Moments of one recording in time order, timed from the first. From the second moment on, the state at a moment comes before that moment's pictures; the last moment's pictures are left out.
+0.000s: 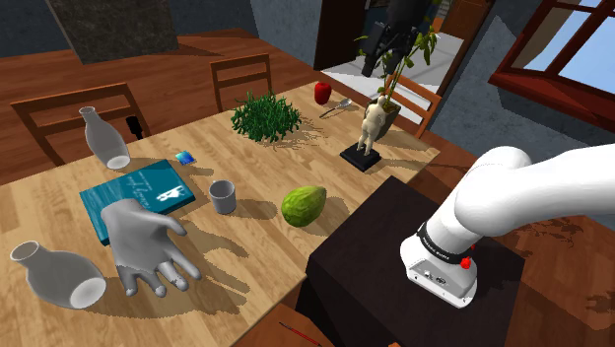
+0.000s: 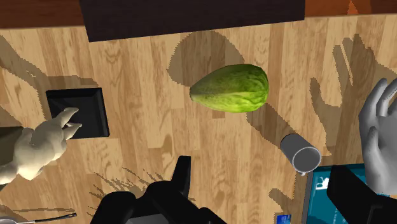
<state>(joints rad) 0.00 -0.76 -0.06 -2.32 0.08 1.64 0.09</state>
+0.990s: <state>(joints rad) 0.06 -0.44 0.06 -2.40 0.14 2.03 0.20</state>
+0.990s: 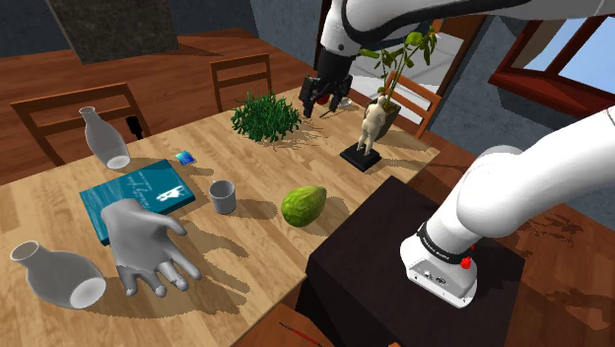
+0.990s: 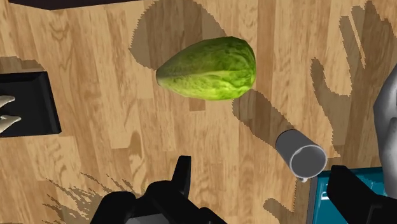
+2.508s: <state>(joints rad) 0.16 0.41 0.16 -2.02 0.03 2.46 0.44</state>
